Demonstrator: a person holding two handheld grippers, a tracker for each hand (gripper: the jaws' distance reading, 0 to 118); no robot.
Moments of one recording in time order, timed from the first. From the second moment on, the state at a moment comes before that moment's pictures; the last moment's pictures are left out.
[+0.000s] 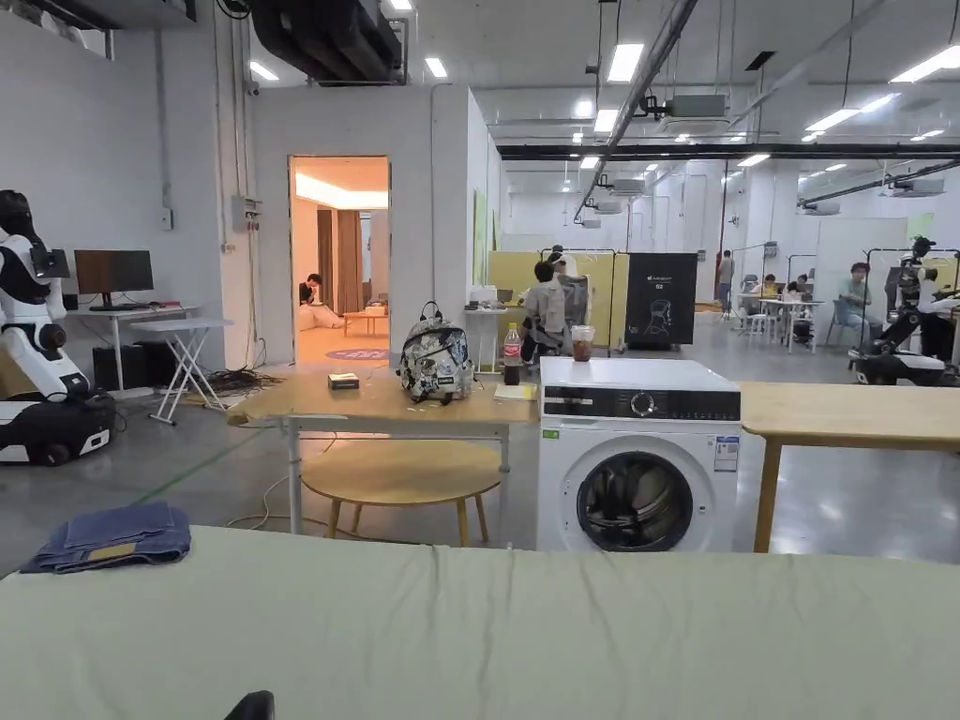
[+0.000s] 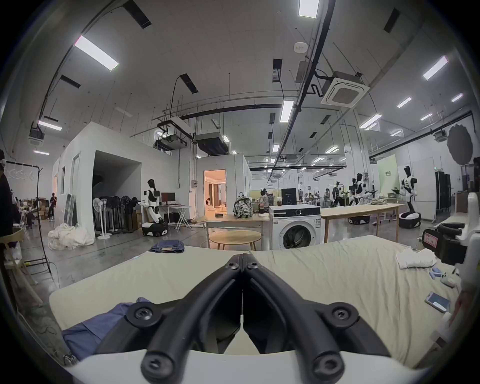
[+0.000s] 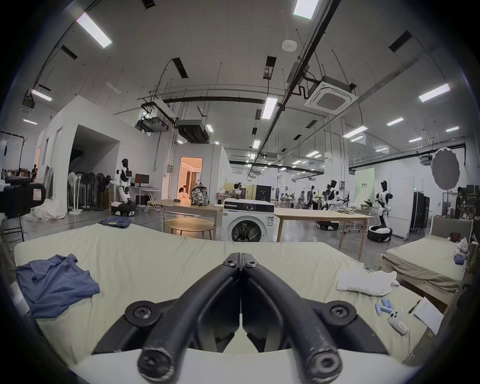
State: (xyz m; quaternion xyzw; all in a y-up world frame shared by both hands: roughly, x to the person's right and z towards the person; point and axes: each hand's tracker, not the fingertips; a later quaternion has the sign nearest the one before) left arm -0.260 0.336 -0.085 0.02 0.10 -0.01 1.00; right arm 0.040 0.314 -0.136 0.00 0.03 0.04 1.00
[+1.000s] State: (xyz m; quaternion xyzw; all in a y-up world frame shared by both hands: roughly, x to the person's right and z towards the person) left arm -0.272 0.331 -0.084 0.01 0.08 0.01 1.00; right arm 0.035 0.313 -0.140 -0.01 0.03 0.03 1.00
